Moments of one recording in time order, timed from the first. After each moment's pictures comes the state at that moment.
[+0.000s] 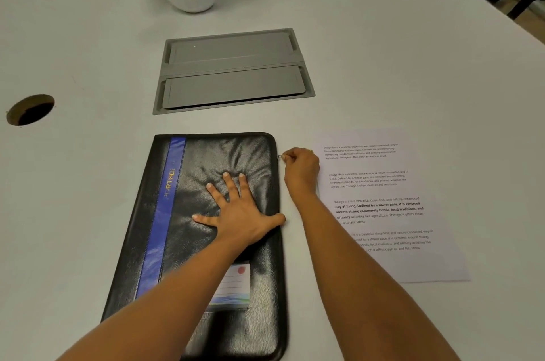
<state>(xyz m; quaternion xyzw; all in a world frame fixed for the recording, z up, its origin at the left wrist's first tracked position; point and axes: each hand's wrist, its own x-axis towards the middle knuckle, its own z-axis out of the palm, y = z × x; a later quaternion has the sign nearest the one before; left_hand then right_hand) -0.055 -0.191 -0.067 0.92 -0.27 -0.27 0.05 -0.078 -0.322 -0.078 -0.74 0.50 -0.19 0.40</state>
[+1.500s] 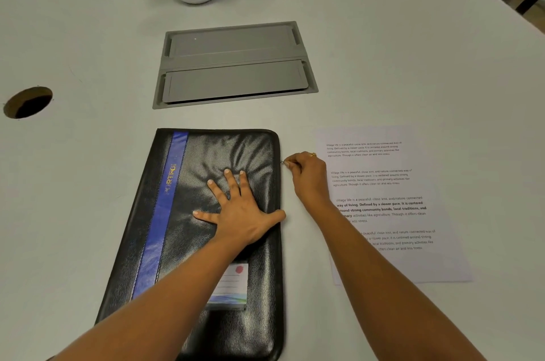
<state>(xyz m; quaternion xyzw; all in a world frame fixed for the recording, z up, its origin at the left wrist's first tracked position) -0.055 -0.191 -0.064 0.92 -0.28 -0.27 0.07 -0.106 -0.322 -0.085 -0.81 0.39 -0.20 0.39</state>
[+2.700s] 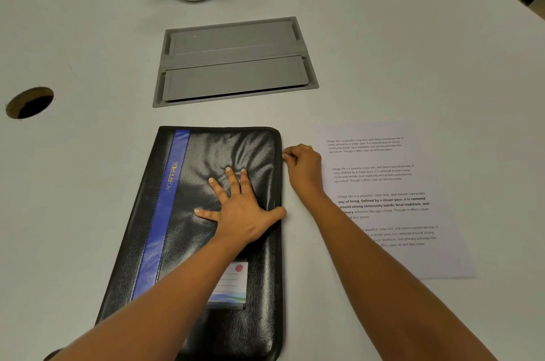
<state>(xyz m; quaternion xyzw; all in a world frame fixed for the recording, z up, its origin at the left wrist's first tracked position) -0.055 -0.189 -0.063 0.92 -0.28 -0.27 0.09 -0.091 -0.325 -0.092 -0.79 0.41 -0.21 0.41</state>
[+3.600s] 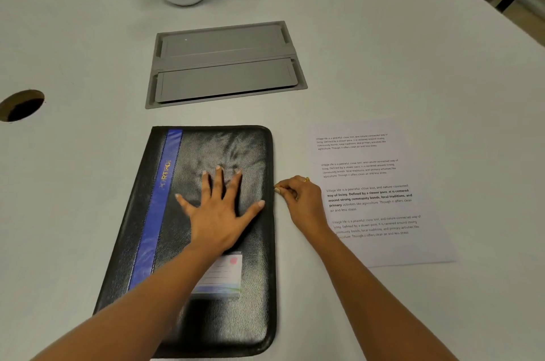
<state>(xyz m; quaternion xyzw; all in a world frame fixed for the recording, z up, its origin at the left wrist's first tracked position) -0.046 -0.154 -0.074 0.92 -0.37 -0.14 0.04 -0.150 -0.282 -0.096 -0.80 0.36 -0.21 0.44</state>
